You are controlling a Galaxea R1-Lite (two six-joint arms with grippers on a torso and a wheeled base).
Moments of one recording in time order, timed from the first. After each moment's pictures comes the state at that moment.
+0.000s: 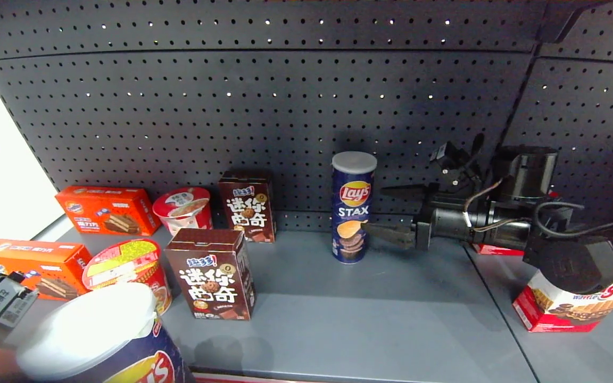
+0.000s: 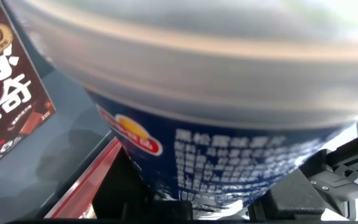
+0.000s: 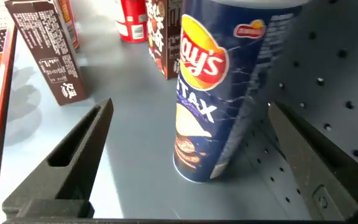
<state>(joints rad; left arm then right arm) -0.33 1.01 -0.36 -0.26 -0.82 0.04 0.40 1.85 -0.99 -0.75 0.67 -0.23</state>
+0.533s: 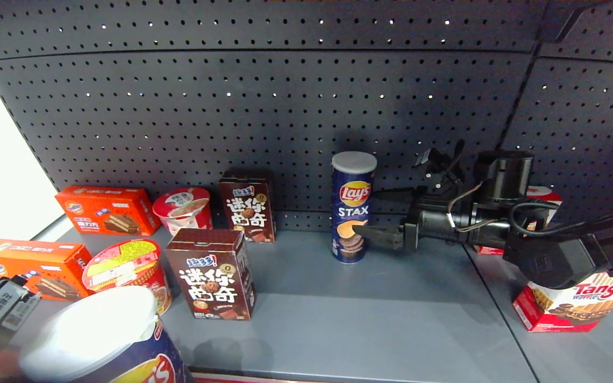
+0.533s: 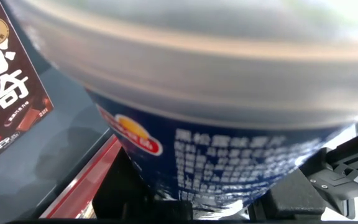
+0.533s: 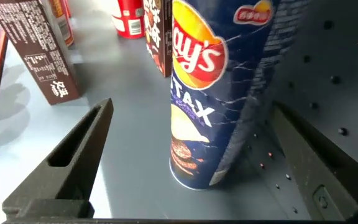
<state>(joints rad) -0.33 1.01 -0.36 -0.27 -0.82 0.04 0.41 1.92 -1.04 -0.74 0.67 -0.23</state>
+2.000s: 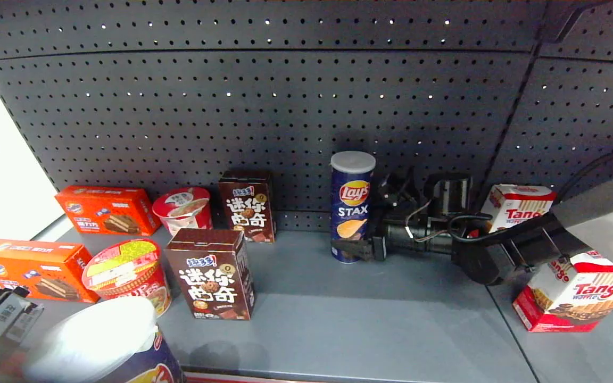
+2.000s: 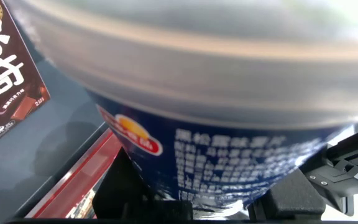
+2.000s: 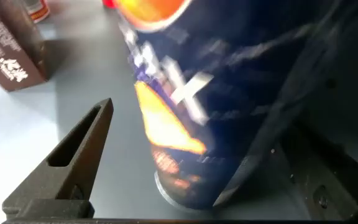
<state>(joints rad) -0.32 1.00 -0.33 -0.27 -0.82 0.04 0.43 2.14 -1.20 -0.74 0.67 -0.23</state>
